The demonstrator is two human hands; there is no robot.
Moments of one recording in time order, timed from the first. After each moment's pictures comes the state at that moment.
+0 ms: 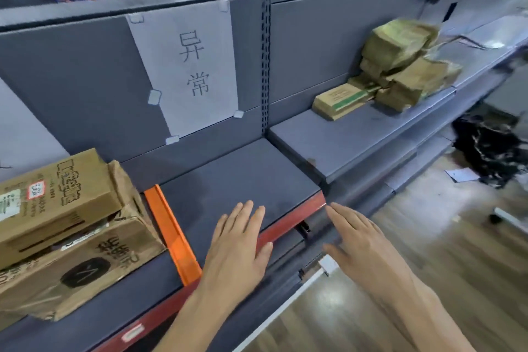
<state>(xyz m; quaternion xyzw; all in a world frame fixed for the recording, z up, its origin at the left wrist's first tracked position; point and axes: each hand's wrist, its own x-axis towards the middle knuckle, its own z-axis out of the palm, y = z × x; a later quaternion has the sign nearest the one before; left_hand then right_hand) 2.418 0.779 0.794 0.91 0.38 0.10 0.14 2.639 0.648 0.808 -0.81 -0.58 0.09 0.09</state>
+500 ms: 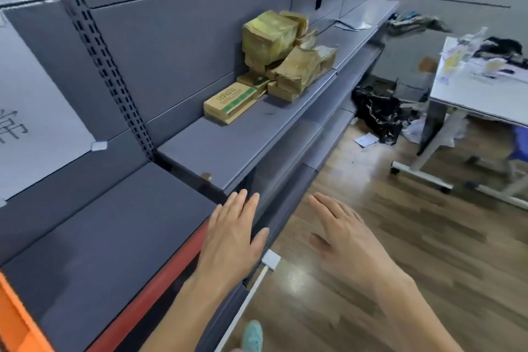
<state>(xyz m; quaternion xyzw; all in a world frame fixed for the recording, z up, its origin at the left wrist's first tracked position) 2.633 0.736 0.801 0.95 0.24 0.07 0.19 2.778 0.548 0.818 -0.88 -0.46 0.07 0.12</state>
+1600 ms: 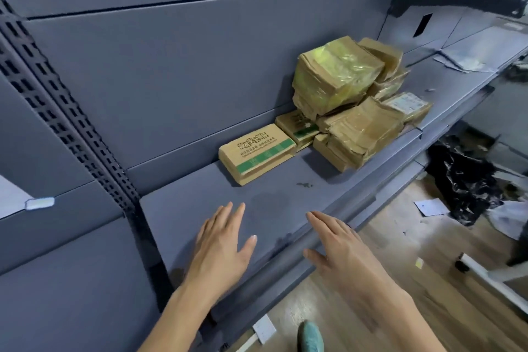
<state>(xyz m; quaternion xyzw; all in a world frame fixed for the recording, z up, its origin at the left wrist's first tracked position) 2.866 0.926 0.761 0.86 0.44 0.05 0.26 3.081 0.783 0.766 -0.79 -0.59 0.12 0.10</state>
